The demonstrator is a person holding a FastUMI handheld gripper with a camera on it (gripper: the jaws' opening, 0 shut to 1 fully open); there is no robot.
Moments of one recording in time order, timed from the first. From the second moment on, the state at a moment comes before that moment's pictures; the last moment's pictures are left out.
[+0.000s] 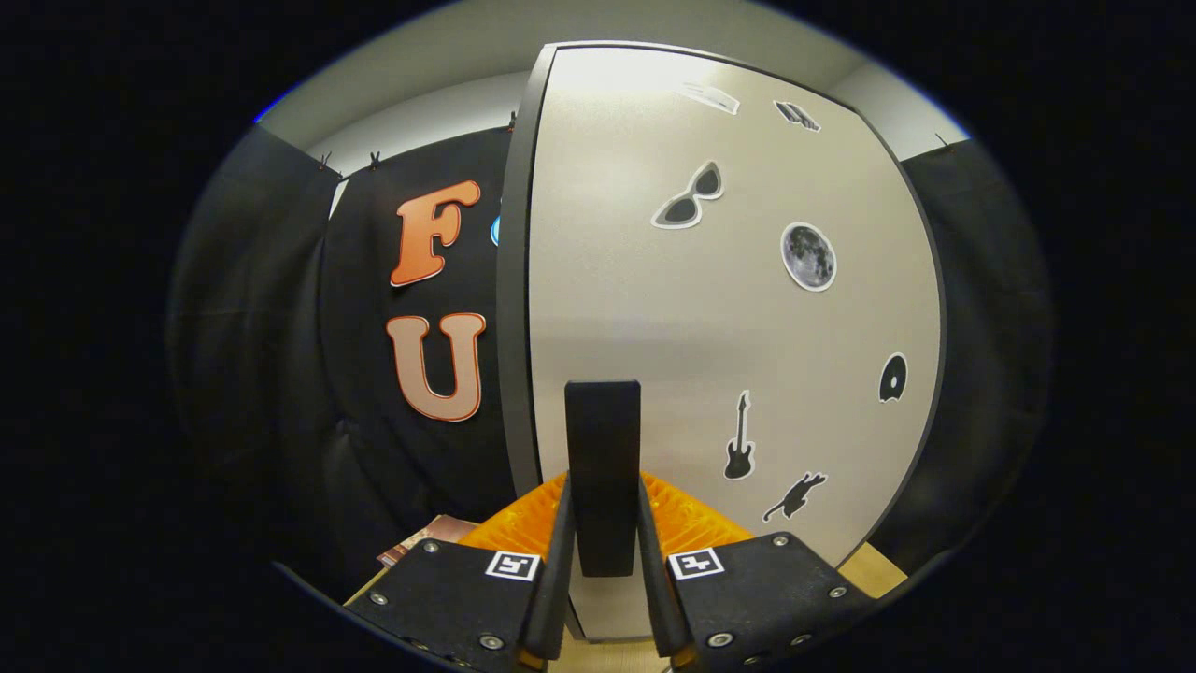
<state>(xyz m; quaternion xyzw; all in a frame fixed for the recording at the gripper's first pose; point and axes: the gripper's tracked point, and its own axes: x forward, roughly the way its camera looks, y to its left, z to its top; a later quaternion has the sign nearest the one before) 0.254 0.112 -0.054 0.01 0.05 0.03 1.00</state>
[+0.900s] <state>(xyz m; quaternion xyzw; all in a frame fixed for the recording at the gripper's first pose) 0.174 0.076 -0.035 0.03 0.04 0.05 1.00</state>
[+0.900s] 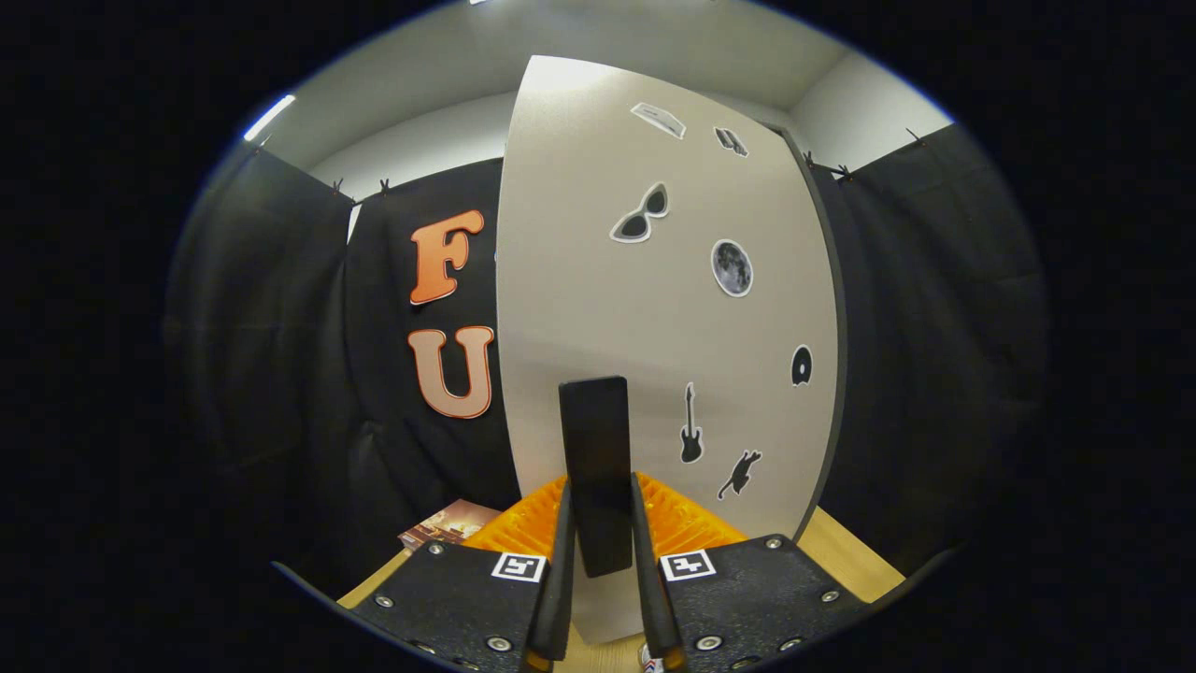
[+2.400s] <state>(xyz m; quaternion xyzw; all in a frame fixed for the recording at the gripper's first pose) 0.101 -0.058 -0.036 0.03 0.03 -0.05 1.00</state>
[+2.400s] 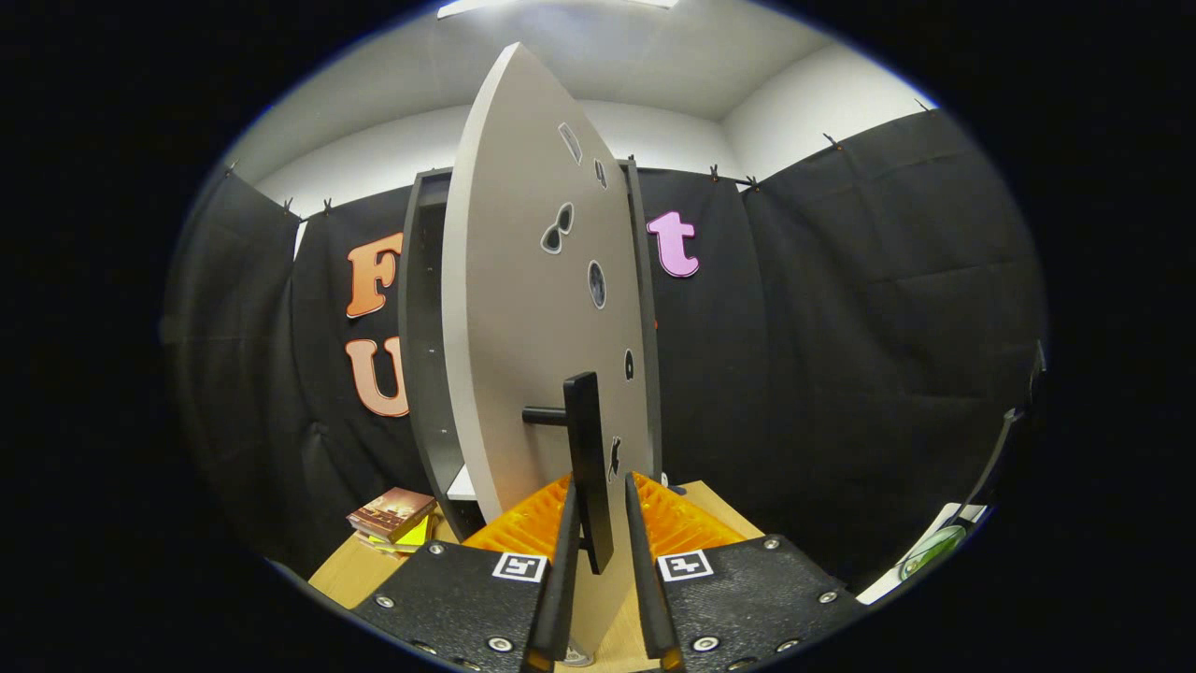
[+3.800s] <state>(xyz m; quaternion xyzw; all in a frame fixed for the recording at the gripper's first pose) 0.094 -0.185 -0.040 0.02 0.02 -0.07 1.00</state>
